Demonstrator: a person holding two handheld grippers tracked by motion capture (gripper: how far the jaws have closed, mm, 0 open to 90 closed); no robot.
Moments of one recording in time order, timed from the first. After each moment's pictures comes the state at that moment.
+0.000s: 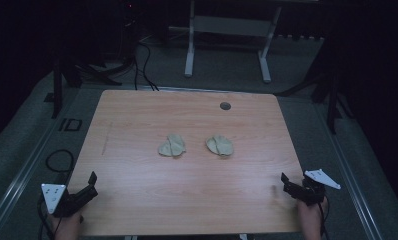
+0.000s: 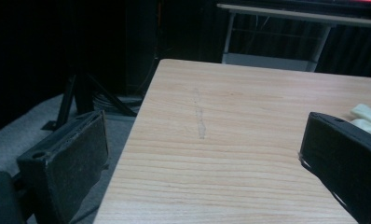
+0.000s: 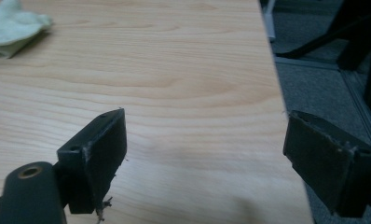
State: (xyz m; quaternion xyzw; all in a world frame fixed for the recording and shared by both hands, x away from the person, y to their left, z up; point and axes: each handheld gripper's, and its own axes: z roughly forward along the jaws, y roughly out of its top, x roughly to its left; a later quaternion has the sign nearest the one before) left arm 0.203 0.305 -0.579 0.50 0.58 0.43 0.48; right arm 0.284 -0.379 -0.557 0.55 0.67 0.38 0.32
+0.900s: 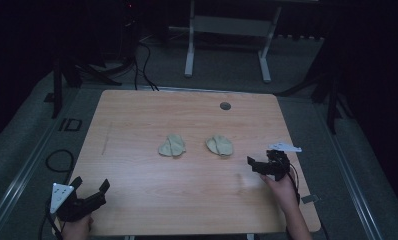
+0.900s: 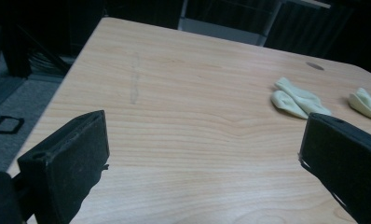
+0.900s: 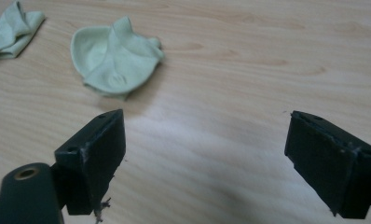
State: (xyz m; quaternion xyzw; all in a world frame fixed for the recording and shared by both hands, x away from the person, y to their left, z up) left arm 0.192 0.281 -0.565 0.55 0.58 0.32 0.50; right arm 0.357 -0.288 -0.529 0.50 0.75 0.38 0.21
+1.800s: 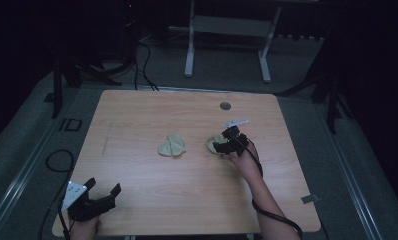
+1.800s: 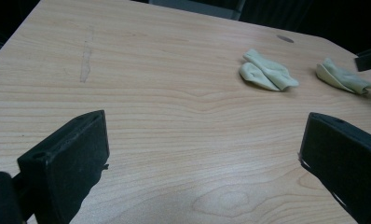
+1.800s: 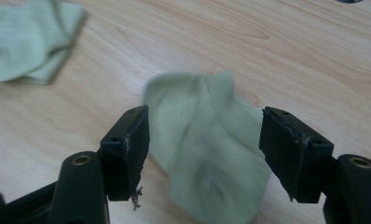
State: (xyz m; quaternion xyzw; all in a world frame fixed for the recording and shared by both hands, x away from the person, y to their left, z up) left arm 0.199 0.264 -0.573 0.60 0.56 0.27 0.50; right arm 0.429 -0.163 -0.519 0.44 0.83 0.29 0.18
